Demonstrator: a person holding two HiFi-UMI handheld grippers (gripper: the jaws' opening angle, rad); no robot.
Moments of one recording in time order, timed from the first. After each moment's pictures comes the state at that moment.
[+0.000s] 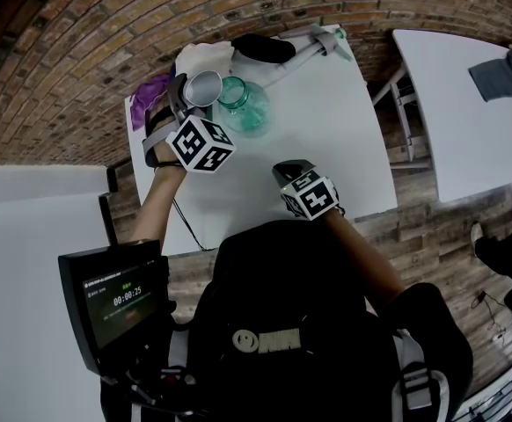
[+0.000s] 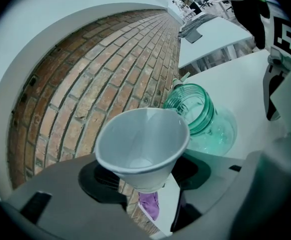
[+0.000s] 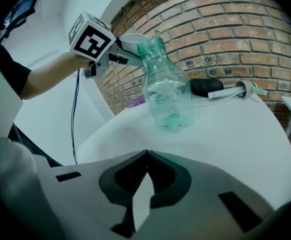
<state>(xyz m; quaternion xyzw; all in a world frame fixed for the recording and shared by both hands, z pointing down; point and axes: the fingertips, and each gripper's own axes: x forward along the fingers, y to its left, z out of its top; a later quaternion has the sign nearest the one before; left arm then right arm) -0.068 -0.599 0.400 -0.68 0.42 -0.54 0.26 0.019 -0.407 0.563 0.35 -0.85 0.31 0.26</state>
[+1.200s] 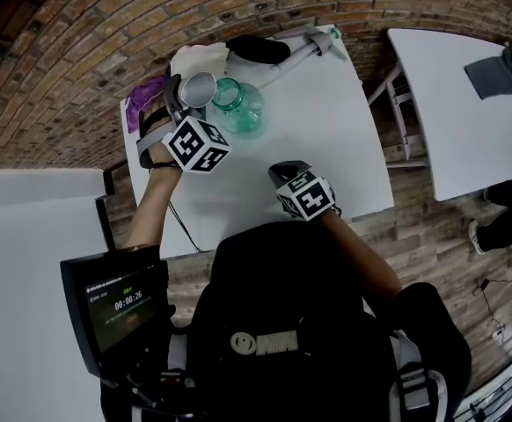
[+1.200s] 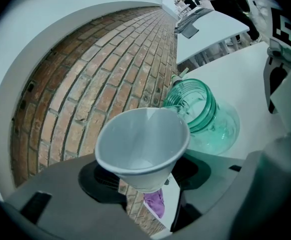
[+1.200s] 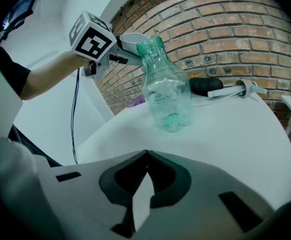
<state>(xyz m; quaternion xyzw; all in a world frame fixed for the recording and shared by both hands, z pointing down) -0.071 -0.602 0.398 -0.67 0.41 -0.55 0.27 0.017 -0.406 0.560 0.35 -0.85 0.31 0.25</state>
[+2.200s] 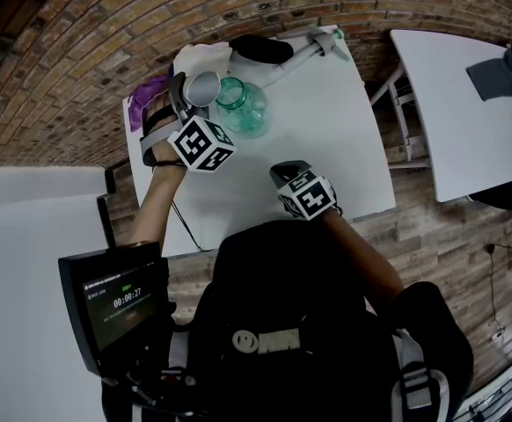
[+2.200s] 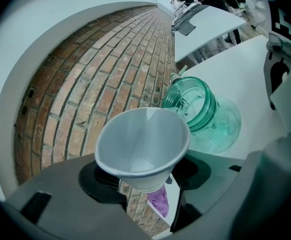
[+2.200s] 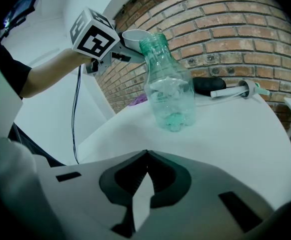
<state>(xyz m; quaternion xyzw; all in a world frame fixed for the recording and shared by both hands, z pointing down) -0.068 -0.602 0.399 -0.65 0.41 -0.56 0.29 0.016 -0.405 0.565 0.34 -0.85 0.30 0.26</state>
